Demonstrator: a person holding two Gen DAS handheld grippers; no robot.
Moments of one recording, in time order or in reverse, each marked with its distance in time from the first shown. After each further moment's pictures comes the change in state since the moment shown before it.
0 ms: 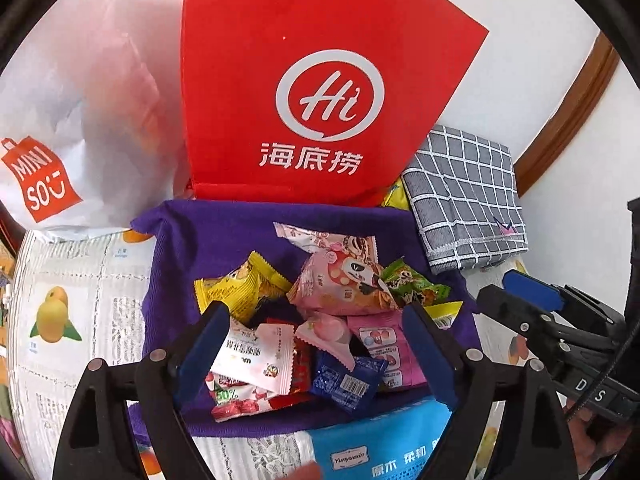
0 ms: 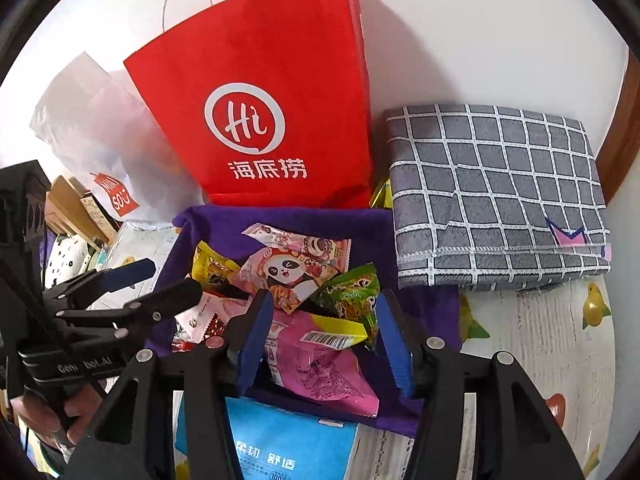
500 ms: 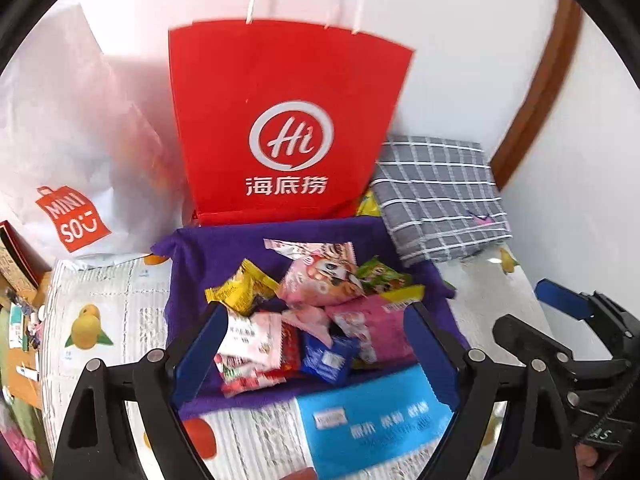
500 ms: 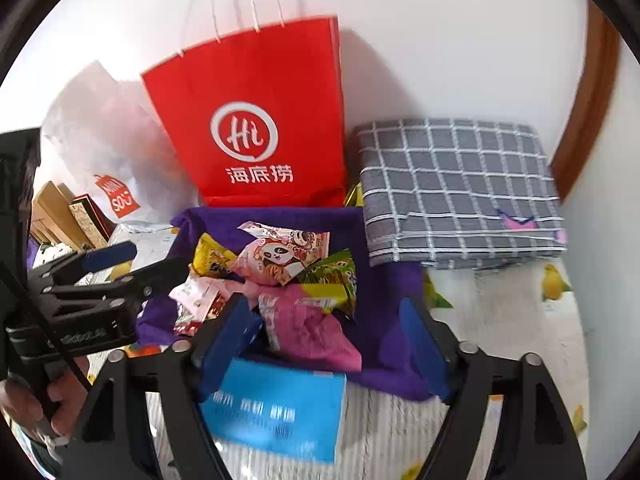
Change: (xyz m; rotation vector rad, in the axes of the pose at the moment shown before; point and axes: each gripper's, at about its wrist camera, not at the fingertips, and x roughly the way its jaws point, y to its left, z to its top) left arm -0.064 -0.037 -0.018 0.109 -0.083 0.038; right arm -0.076 0.019 -0.036 0.008 -0.081 -0.115
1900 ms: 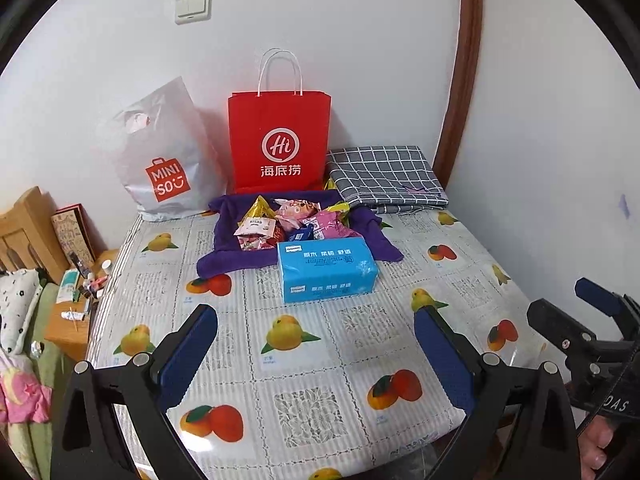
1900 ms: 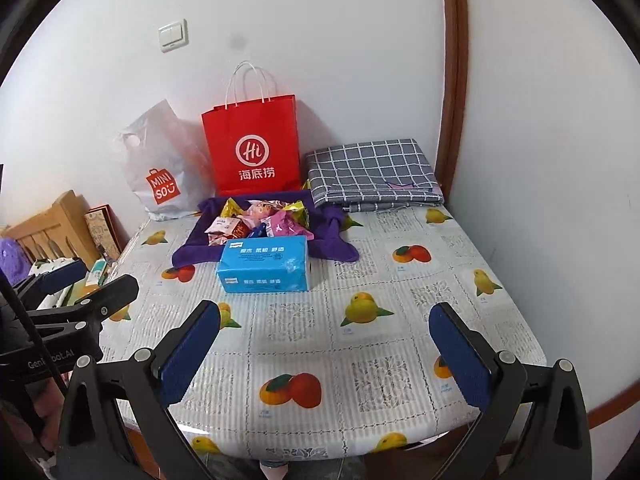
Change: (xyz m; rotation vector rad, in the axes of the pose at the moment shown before) left arm -0.231 -0.075 -0.207 0.049 -0.202 0.075; right arm -0.249 0.005 -0.223 0.090 -0.216 -0.139
